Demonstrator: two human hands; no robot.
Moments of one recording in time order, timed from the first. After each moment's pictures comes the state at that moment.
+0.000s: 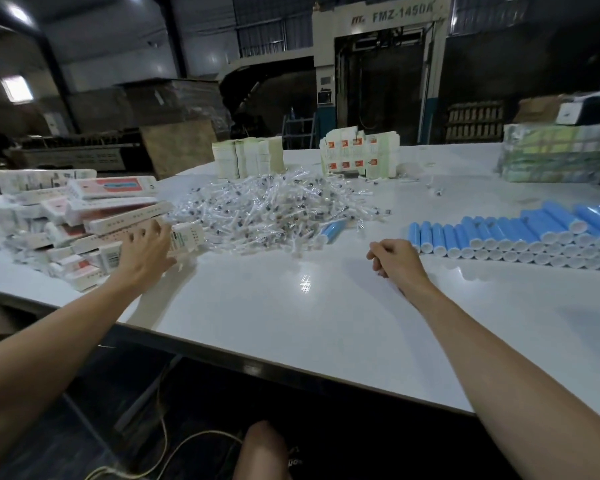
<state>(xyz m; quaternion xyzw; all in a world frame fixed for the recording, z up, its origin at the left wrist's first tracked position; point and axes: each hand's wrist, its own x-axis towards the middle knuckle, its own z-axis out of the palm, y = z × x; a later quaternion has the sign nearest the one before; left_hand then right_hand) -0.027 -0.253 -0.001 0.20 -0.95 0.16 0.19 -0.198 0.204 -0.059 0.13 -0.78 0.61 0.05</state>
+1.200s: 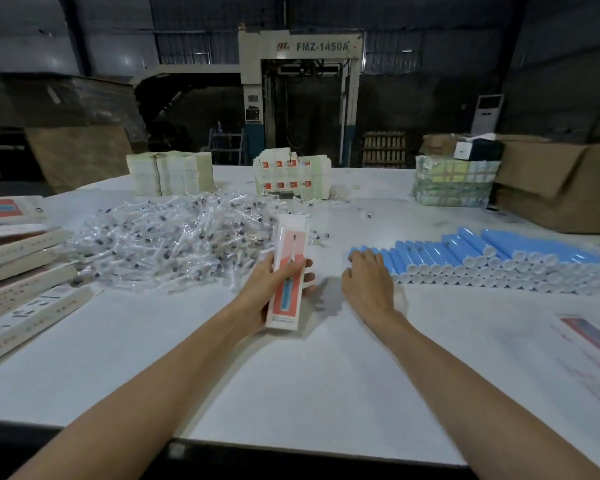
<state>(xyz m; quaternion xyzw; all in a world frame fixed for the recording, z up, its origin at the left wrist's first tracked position) -0.148 0.018 -0.026 -0.07 -0.59 -0.80 0.00 -0.210 0.225 -0.041 0.06 -0.94 0.17 0.28</state>
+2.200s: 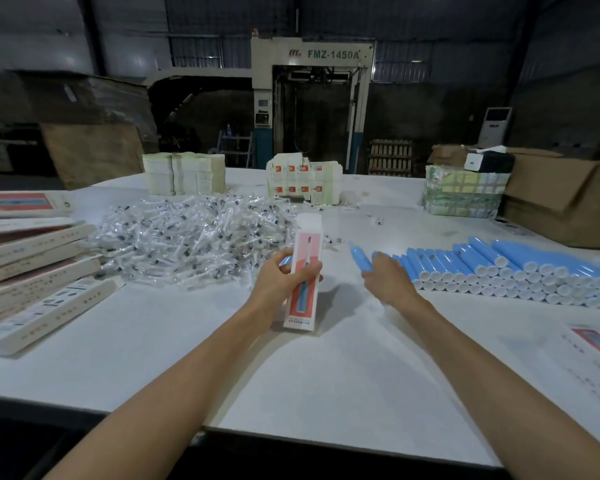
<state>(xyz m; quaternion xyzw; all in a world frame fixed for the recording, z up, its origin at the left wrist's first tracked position) -0.138 0.010 -0.020 -0.05 -0.68 -0.72 0.09 -0.193 0.235 0.002 0.06 -0.96 0.25 0.13</state>
